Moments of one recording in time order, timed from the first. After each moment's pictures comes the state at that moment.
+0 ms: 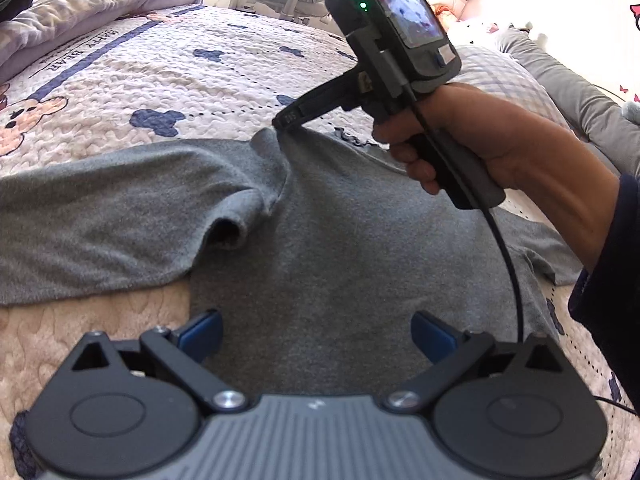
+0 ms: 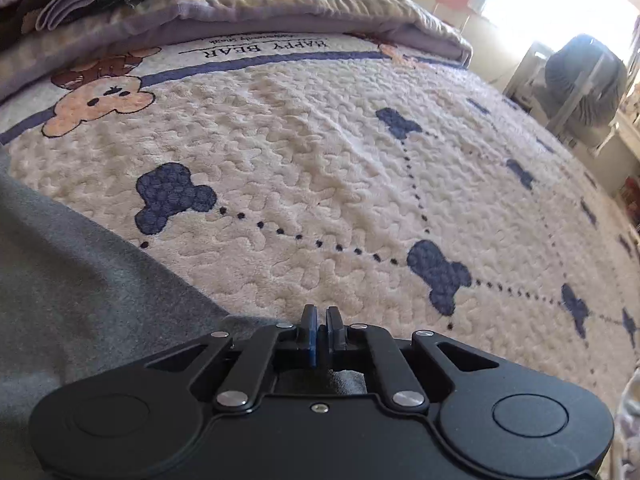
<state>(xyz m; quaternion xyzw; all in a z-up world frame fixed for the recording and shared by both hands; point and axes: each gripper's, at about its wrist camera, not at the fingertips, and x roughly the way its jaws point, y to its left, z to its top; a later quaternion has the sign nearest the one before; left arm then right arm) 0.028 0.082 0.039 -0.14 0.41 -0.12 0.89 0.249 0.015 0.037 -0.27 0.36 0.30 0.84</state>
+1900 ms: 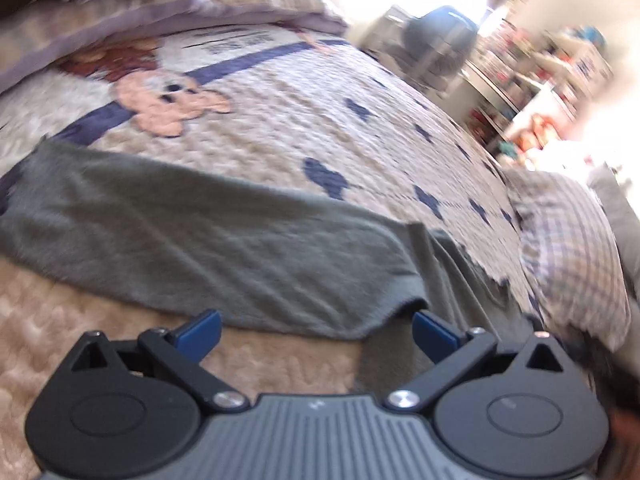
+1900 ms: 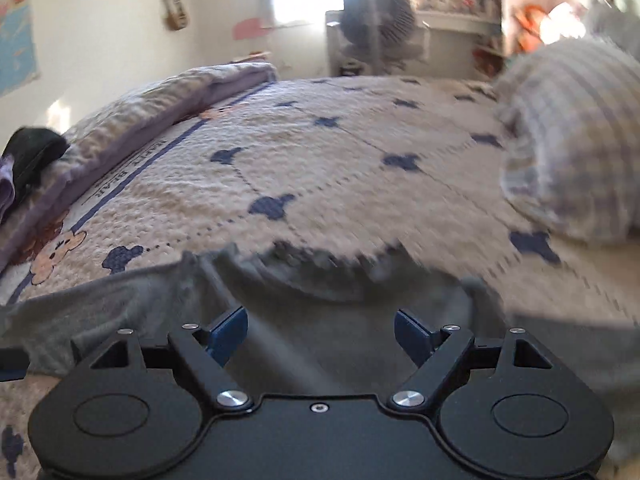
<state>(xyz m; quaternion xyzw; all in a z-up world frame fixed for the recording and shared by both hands) 0.030 0.198 0.044 -0.31 0.37 0.06 0.88 0.126 -0.192 0.075 0.05 0.38 0.12 0.92</state>
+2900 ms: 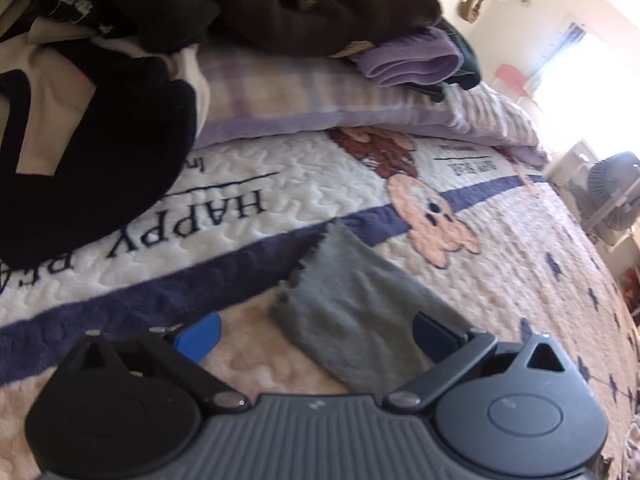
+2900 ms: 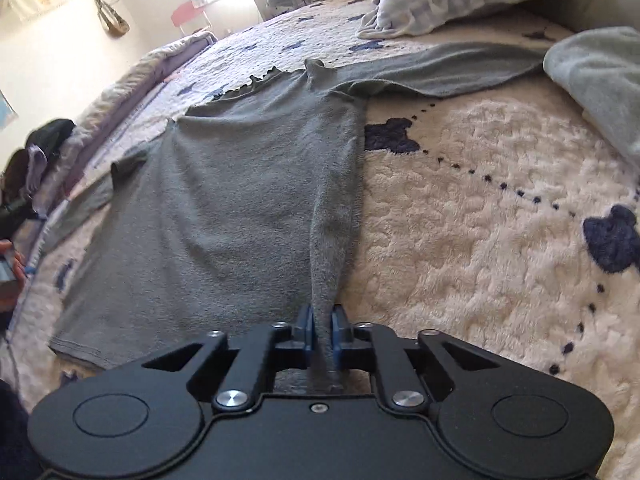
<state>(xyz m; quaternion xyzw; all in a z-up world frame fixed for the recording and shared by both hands) -0.014 0.286 0.039 -0.35 0.30 0.35 0.82 -0.132 -0.311 0.035 0.14 0.45 0.10 0.88</state>
